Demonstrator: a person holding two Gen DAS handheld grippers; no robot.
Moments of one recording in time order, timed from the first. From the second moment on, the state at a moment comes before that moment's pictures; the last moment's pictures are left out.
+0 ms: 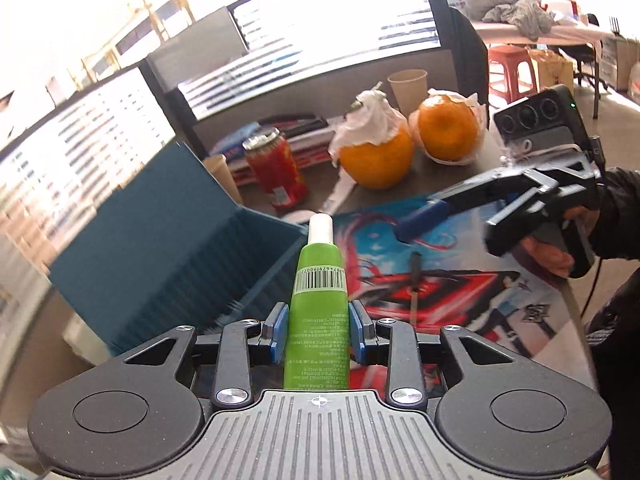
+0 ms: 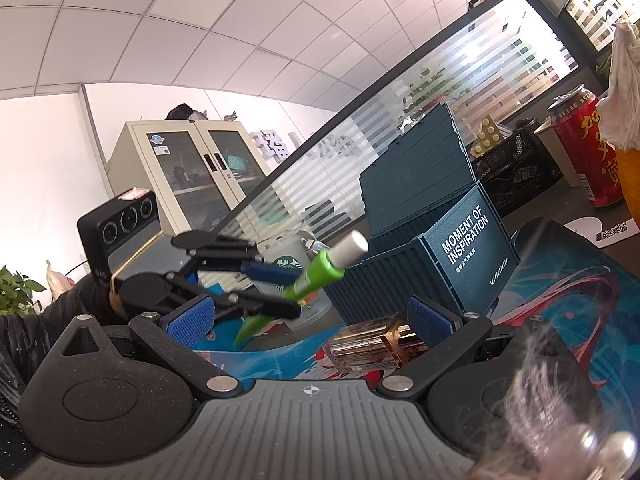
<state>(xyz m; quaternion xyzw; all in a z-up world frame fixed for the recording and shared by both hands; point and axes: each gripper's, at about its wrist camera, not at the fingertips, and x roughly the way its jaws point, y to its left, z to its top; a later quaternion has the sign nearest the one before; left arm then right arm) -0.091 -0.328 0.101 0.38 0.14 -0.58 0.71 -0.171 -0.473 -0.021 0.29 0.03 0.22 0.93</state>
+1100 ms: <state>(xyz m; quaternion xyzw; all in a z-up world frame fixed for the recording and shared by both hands) 0.022 -0.395 0.103 0.50 0.13 -0.61 0.61 -0.170 -0.479 -0.023 0.30 0.02 0.23 0.93</state>
